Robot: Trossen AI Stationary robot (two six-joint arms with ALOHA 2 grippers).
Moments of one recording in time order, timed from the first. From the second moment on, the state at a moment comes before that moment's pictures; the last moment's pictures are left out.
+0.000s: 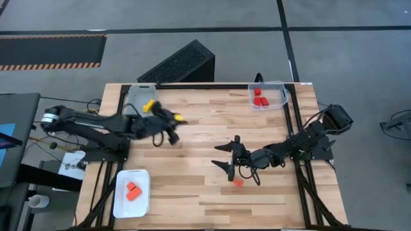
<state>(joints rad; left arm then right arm) -0.10 1.15 0.82 -0.18 -0.56 -0.19 0.42 1.55 0.68 0.76 0.61 0.29</state>
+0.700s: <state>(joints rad) 0.71 0.91 0.56 -0.56 -0.33 -0.24 0.40 1.55 0.68 0.76 0.63 0.32</state>
